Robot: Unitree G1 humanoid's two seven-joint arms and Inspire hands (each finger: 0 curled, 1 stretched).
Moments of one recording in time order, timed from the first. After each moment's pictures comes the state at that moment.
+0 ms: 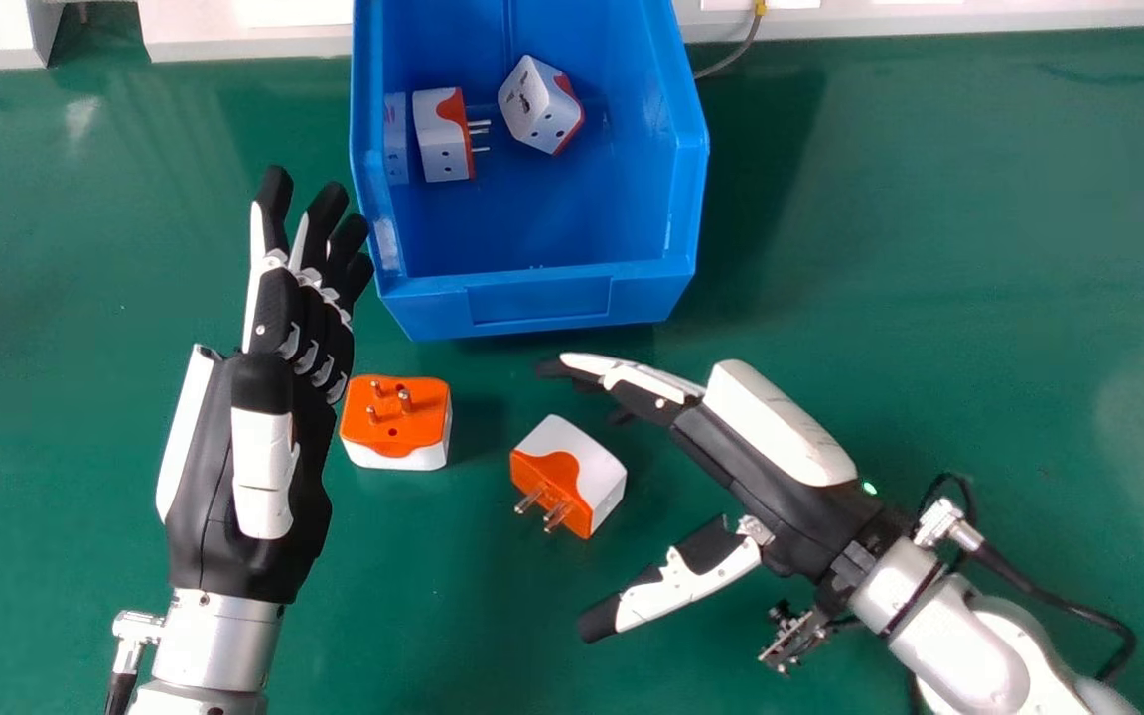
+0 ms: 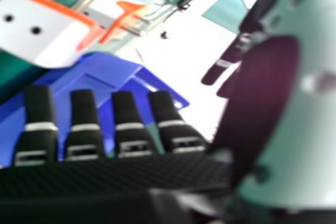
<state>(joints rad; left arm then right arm) 0.06 0.09 0.13 0.35 -0.34 -0.78 -0.49 -0.27 -0.30 0.29 0.69 -0.51 -0.86 -0.01</state>
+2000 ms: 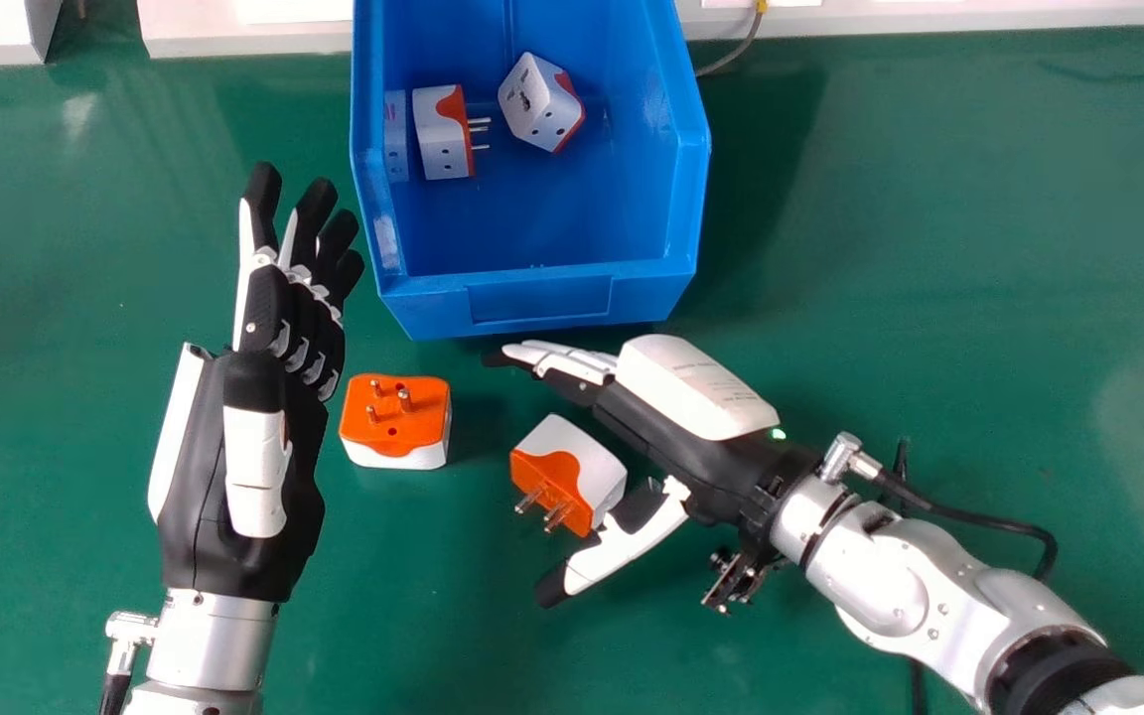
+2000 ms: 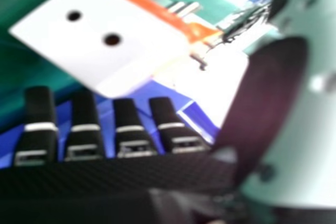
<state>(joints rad) 0.06 0.09 0.14 0.34 -0.33 -0.78 -0.48 -0.56 -0.23 0.47 1.04 -0.68 -0.77 -0.19</state>
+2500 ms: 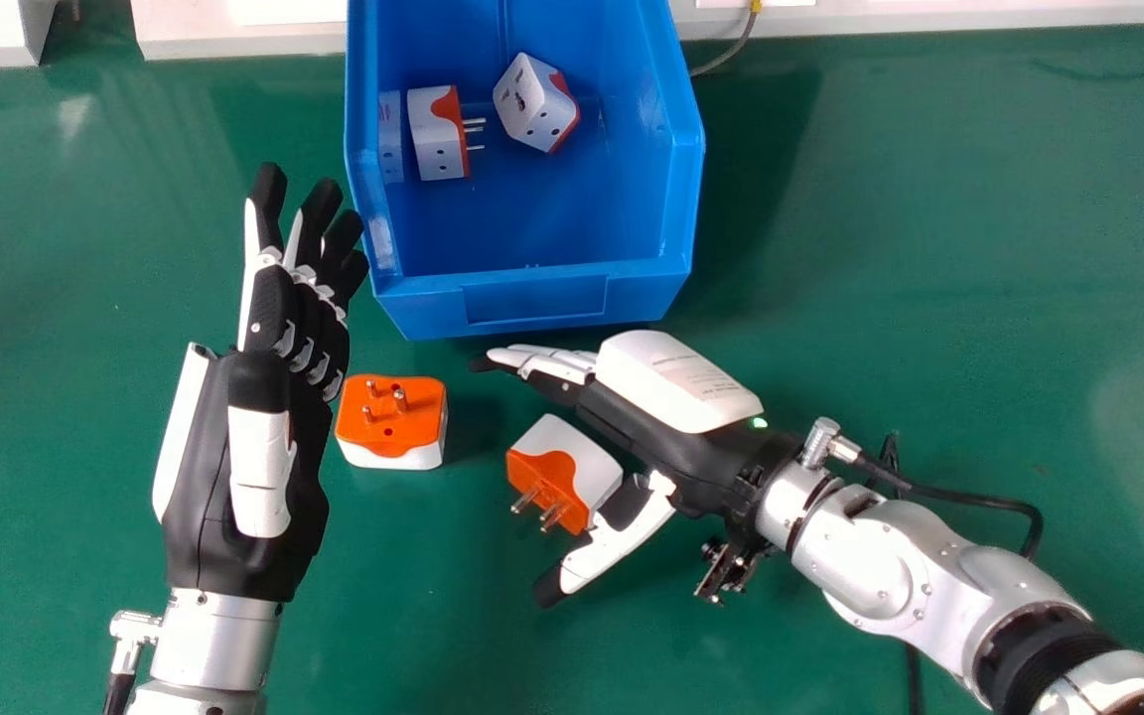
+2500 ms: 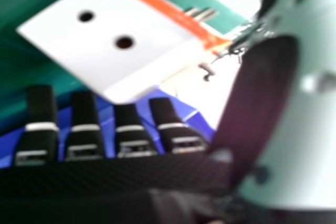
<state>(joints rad) 0.06 0.09 0.13 0.34 -0.33 -0.78 -0.48 -0.60 -0.23 0.51 1.05 -0.70 -0.73 -0.19</state>
